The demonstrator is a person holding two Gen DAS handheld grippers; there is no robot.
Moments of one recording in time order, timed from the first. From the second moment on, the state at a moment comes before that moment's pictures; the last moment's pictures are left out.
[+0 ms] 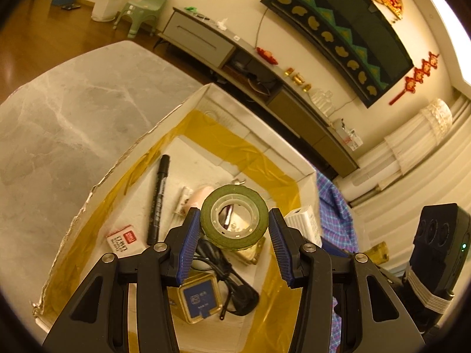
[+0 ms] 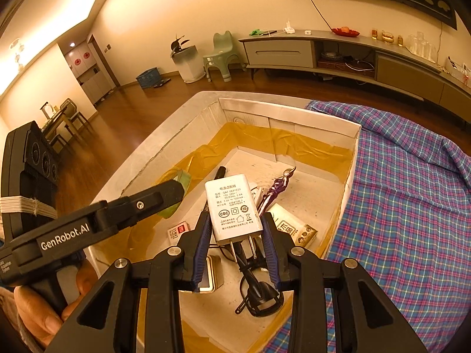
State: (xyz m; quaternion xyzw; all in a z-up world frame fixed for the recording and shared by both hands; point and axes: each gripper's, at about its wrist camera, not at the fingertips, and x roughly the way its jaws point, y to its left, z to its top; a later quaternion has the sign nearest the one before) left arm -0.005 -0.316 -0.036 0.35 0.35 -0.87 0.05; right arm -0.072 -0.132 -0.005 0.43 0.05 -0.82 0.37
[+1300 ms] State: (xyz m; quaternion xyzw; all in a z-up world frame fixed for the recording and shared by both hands) left arm 0.010 -0.316 -0.040 0.37 0.35 -0.86 0.02; right arm -0.080 -0.160 -0.011 0.45 0.06 -0.84 0.30
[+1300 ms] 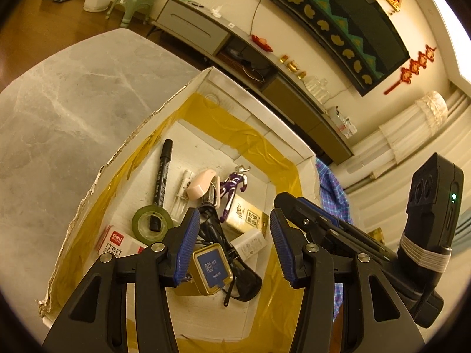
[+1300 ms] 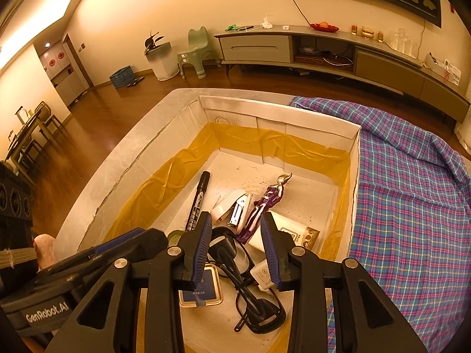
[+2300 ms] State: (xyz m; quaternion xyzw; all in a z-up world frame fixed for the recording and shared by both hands) left arm 0.028 -0.320 -0.031 0.34 0.34 -0.88 0.05; right arm -0.061 -0.173 0.023 0.41 0.08 -0.86 0.31
